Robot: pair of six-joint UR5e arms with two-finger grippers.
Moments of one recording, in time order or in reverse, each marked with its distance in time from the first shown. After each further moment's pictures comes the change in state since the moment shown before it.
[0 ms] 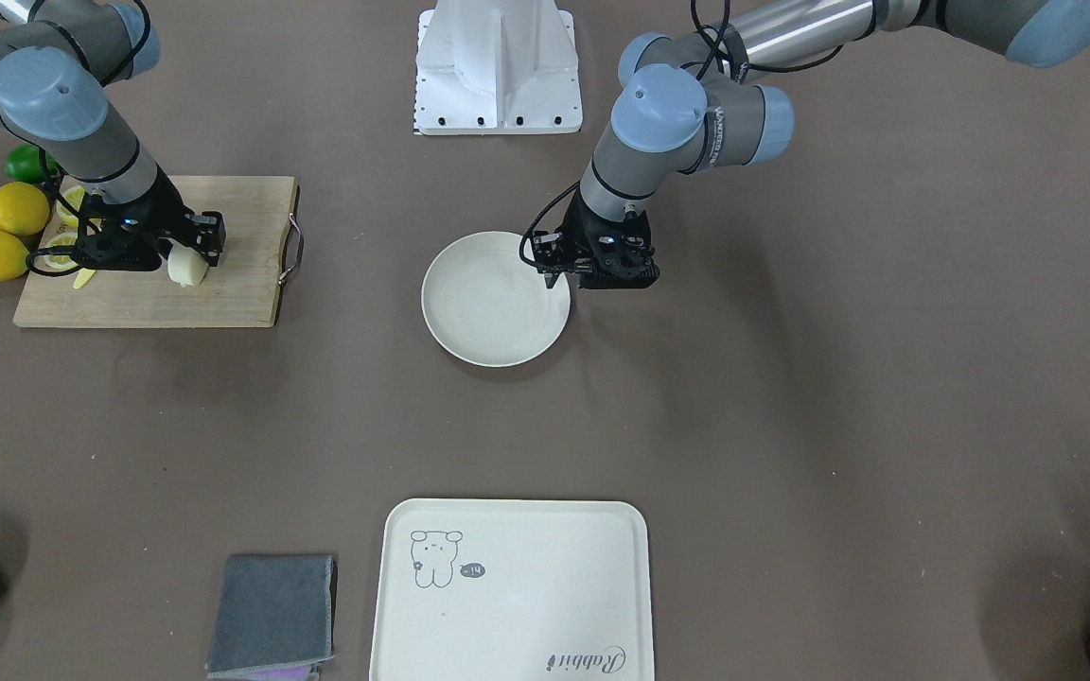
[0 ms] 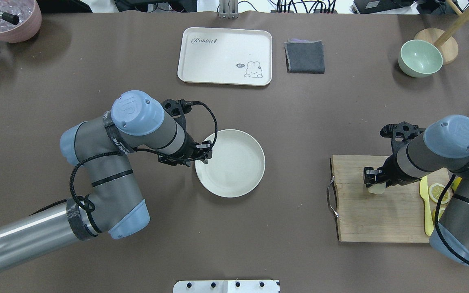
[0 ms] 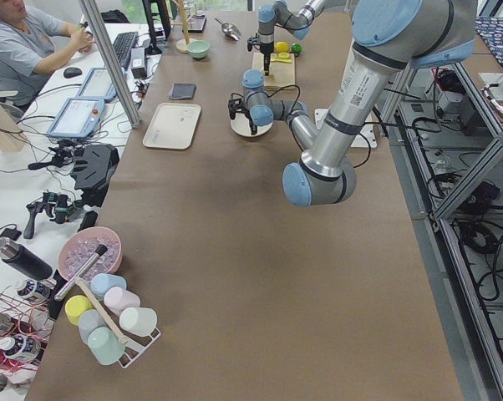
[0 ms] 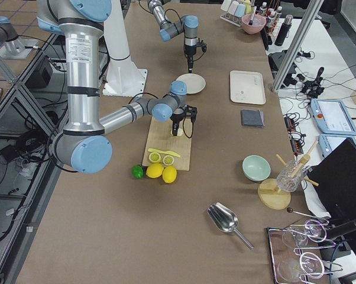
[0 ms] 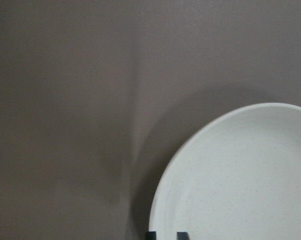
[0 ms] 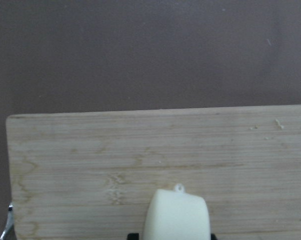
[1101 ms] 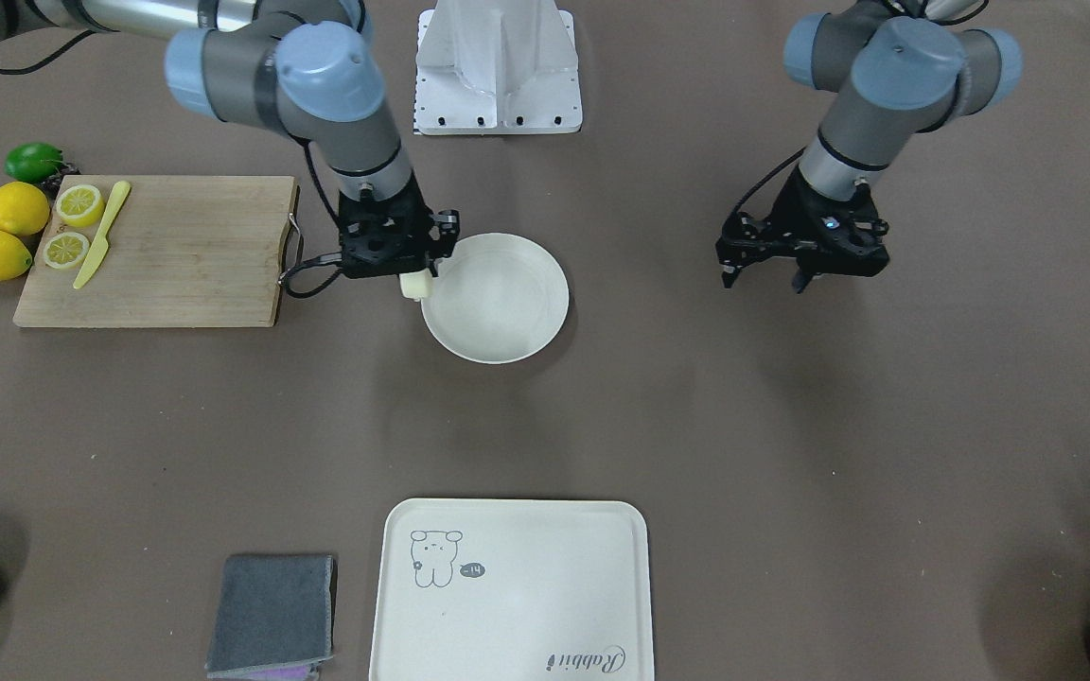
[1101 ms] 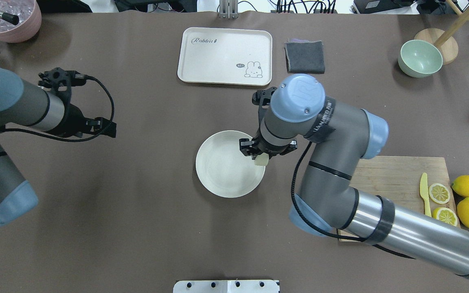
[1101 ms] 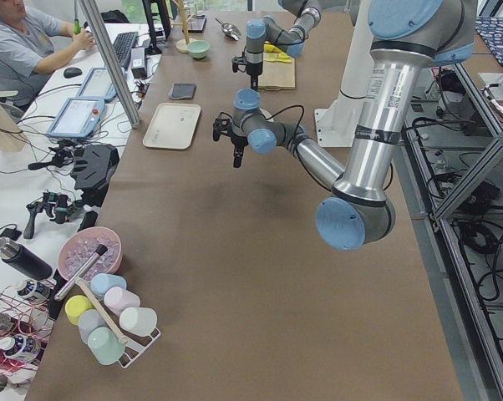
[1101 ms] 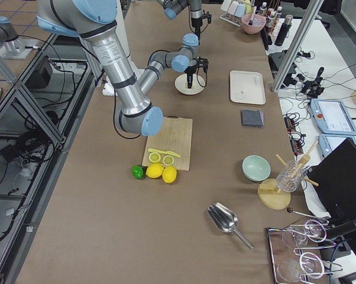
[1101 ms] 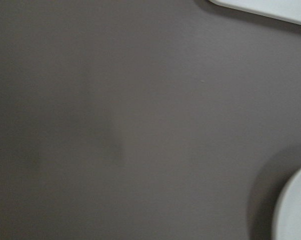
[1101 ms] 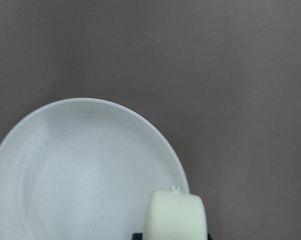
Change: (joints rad) left arm -0.254 0.423 -0.291 0.008 -0.012 0.403; right arm -0.114 0.680 -0.233 -0.279 -0.094 0.027
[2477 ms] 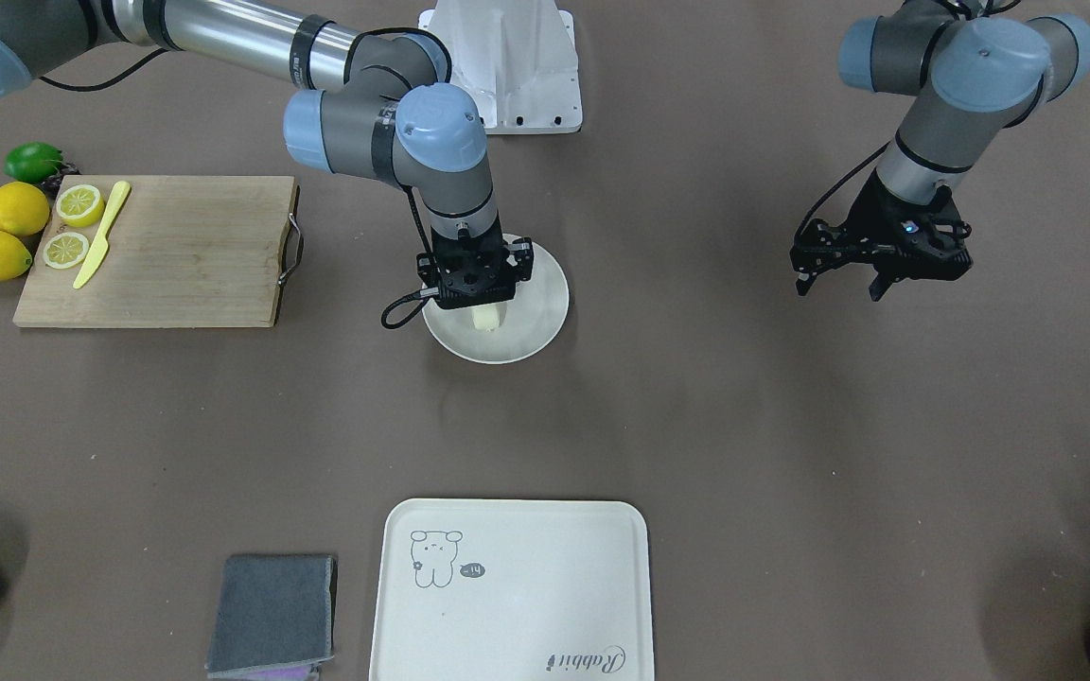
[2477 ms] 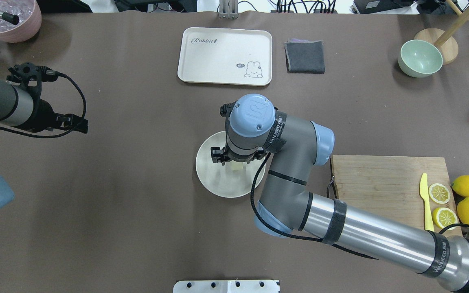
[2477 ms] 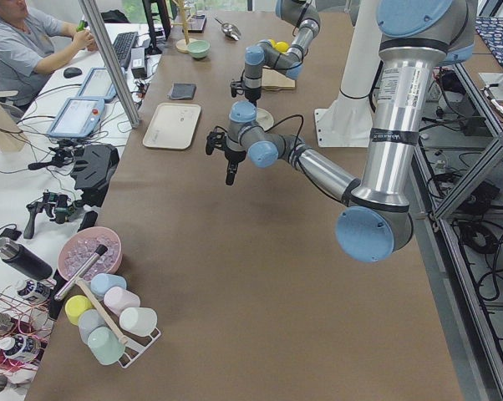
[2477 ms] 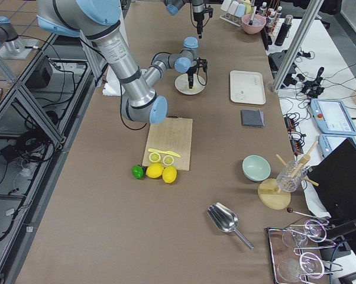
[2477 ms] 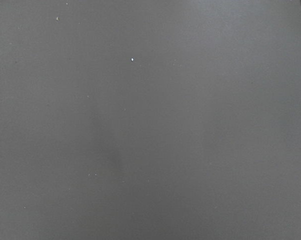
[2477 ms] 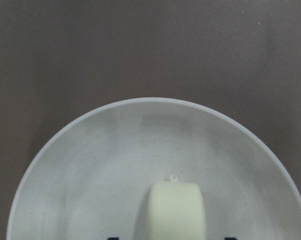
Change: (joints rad) left arm -0.050 0.056 -0.001 0.001 0.004 0.085; right arm -0.051 0.093 -0.205 0.134 -0.051 0.000
